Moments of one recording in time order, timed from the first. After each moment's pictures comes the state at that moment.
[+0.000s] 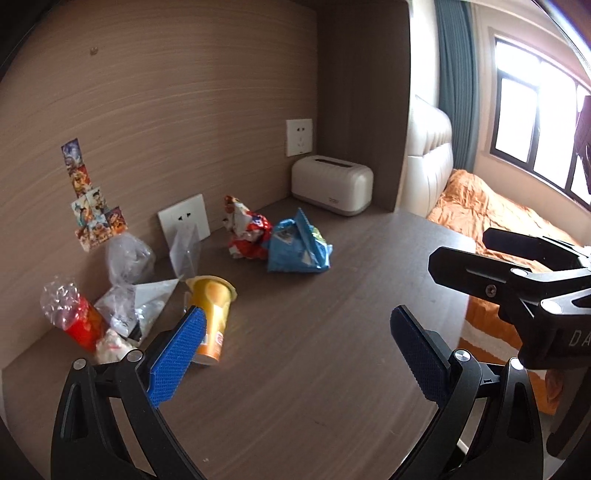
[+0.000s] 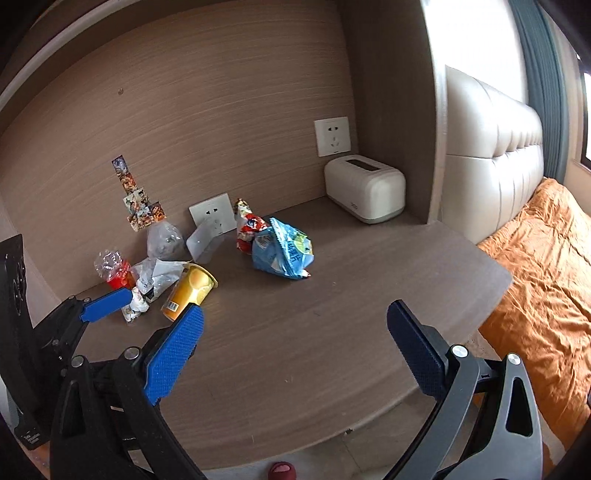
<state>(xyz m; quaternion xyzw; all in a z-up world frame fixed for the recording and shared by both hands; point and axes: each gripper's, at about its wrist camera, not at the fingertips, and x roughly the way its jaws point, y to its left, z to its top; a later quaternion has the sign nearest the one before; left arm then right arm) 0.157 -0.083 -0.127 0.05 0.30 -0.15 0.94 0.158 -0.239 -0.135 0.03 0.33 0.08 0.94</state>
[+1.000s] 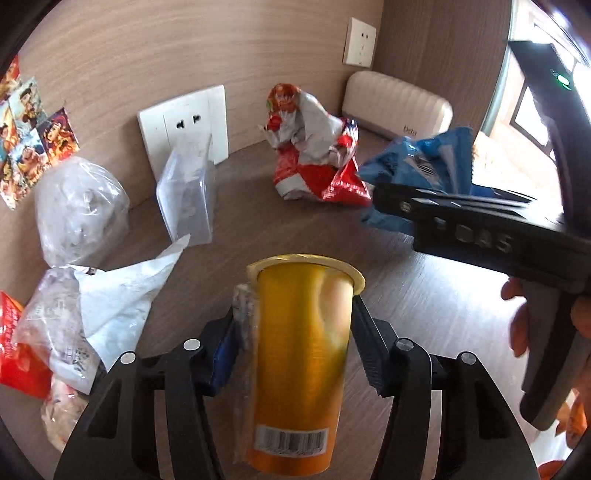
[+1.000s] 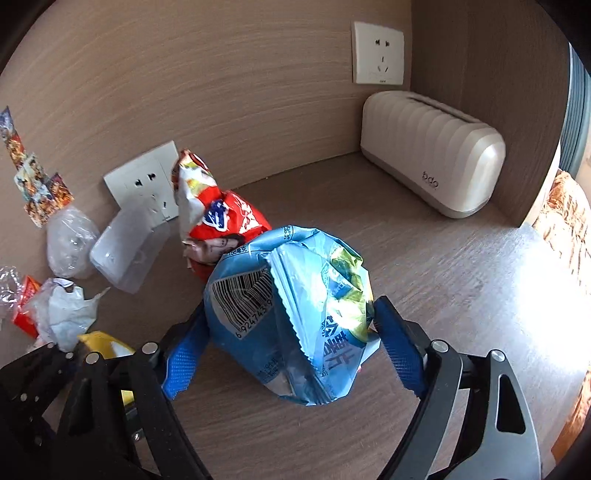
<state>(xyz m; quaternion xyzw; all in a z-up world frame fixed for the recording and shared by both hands) 0.297 -0.037 -0.218 0.03 0.43 -0.17 0.89 0.327 -0.196 -0.232 0.00 0.41 0.04 0.91</state>
